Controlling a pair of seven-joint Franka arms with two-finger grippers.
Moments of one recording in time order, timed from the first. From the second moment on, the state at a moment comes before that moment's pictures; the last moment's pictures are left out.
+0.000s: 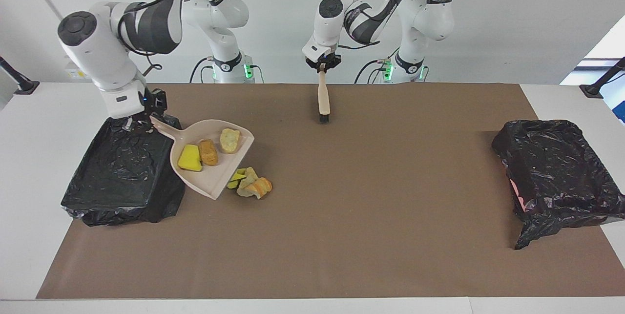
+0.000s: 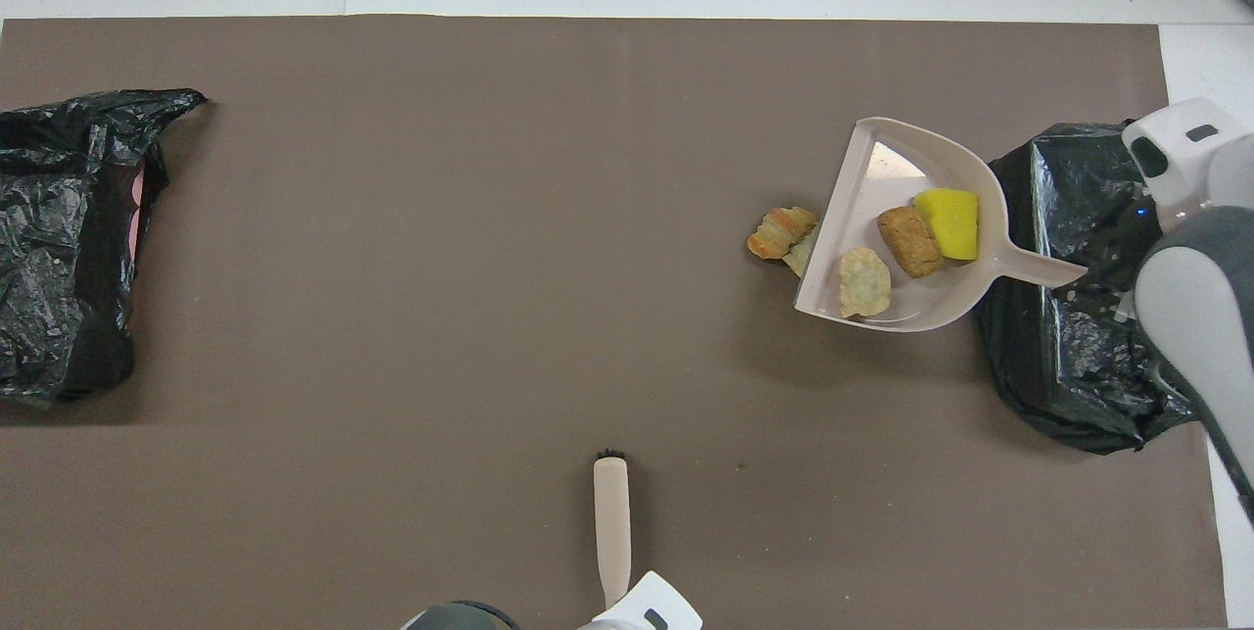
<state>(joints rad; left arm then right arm) -1.08 -0.18 -0.06 -2.47 -0.34 2.17 -0.86 -0.20 0.06 -0.05 -1.78 -0.02 1.75 -1.39</state>
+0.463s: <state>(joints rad) -1.08 -0.18 -0.05 -2.48 -0.34 2.16 -0.86 -0.42 0.10 -0.07 -1.67 -0.14 1.76 -1.66</state>
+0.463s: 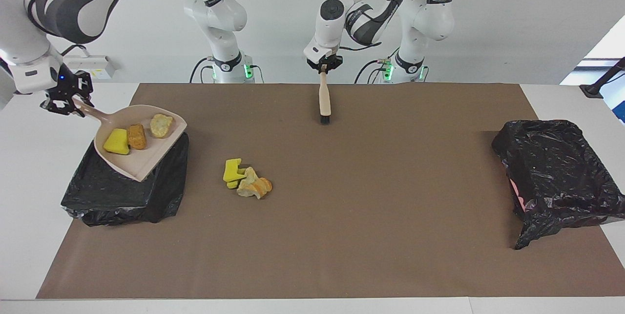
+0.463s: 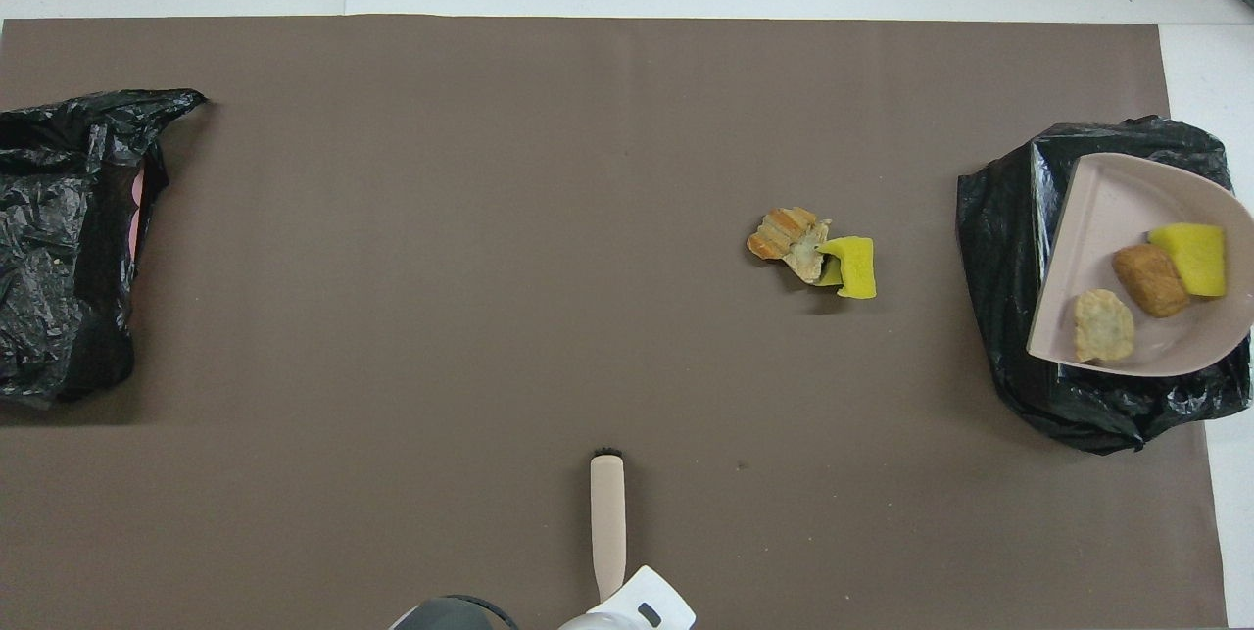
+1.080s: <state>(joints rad) -1.08 -0.18 -0.05 -2.48 -0.36 2.16 -0.86 -0.44 0.22 -0.05 -1.56 -0.35 1.95 -1.83</state>
